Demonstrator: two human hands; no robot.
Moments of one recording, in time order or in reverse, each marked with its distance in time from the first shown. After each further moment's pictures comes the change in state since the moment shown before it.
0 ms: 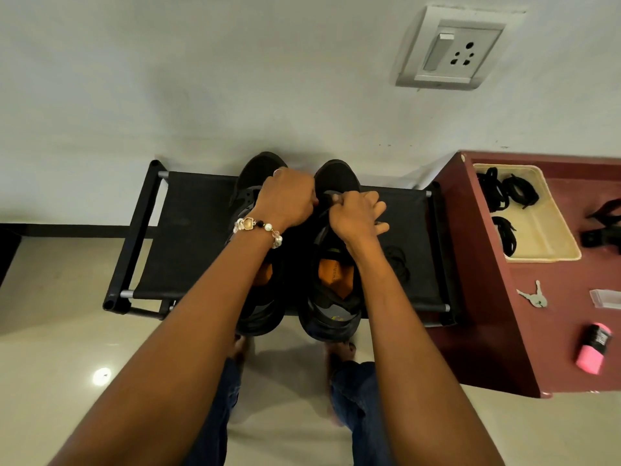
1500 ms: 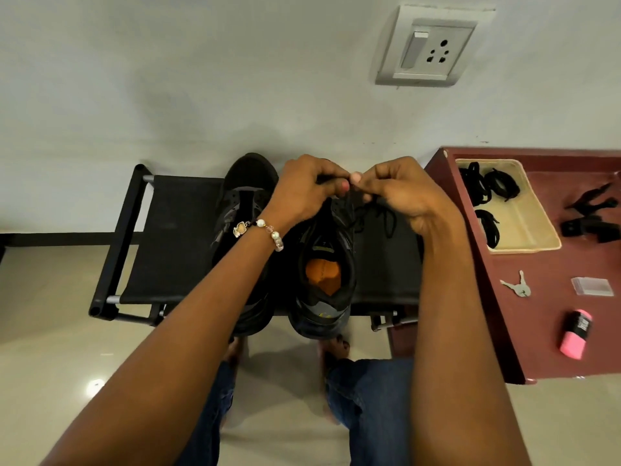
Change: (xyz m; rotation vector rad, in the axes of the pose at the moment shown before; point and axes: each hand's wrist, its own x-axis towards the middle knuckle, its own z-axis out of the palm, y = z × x) left_hand -0.008 0.041 -0.014 -0.832 0.106 0.074; right_hand -0.004 0.028 -0.104 0.440 -0.219 -0.286
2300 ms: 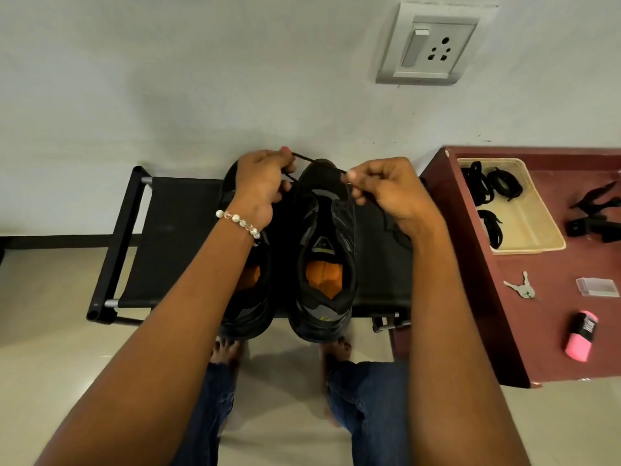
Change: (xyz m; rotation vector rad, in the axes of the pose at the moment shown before) left_hand 0.005 -0.016 -0.028 -0.589 0.375 -0.525; right_hand 0.020 0.020 0.012 0.147 0.029 -0.097
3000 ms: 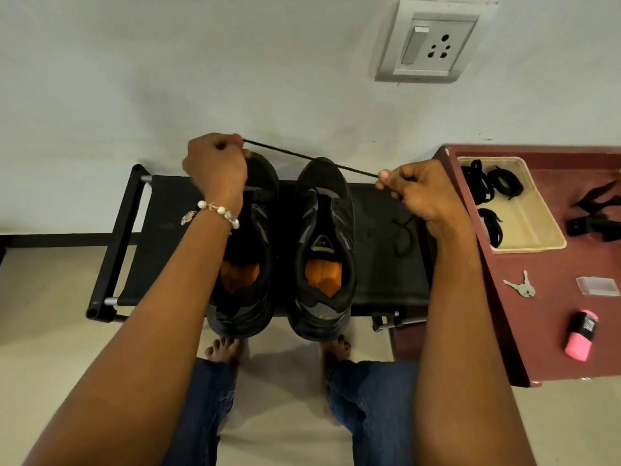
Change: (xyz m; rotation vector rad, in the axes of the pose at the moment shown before) left_hand 0.011 0.010 -0.030 0.185 0.465 0.225; right_hand -0.005 0.013 -0.032 -0.191 0.171 0.029
